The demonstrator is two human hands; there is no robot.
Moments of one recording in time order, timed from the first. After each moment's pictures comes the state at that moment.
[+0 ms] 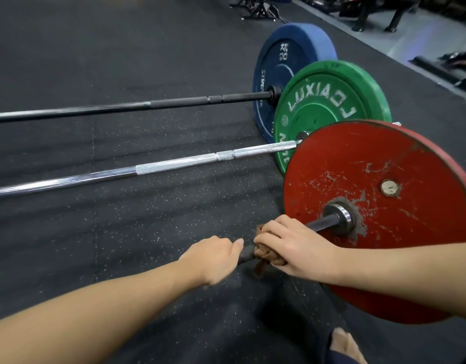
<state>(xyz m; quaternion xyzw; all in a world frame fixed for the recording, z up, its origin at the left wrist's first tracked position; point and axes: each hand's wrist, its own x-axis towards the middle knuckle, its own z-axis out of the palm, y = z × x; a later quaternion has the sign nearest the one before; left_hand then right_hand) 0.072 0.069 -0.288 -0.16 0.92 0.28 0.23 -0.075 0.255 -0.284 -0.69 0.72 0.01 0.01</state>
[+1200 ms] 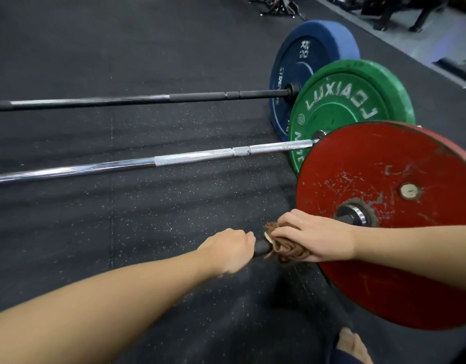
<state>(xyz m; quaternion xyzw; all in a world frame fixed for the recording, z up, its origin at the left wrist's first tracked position) 0.067 0.073 -0.288 -0.17 0.92 0.26 0.22 -0.114 0.247 -0.280 -0.78 0.63 0.02 0.07</state>
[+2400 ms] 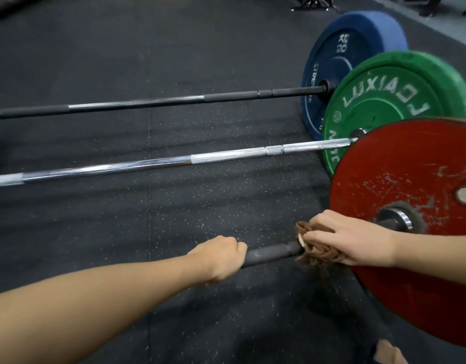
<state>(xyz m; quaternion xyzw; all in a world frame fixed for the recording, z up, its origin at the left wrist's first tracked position) 0.127 0.024 -0.300 -0.23 0.91 0.22 0.26 -0.106 0.243 -0.269 -0.77 0.63 0.03 0.07</state>
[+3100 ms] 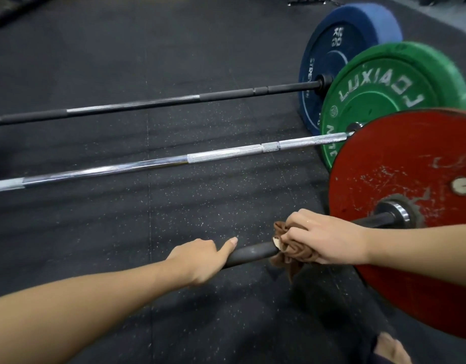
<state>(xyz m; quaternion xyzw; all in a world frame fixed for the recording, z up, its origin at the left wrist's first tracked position) 0.154 0.020 -0.283 -0.30 0.89 0.22 0.28 -0.080 0.220 -0.281 -0.77 0.63 -0.01 0.08</state>
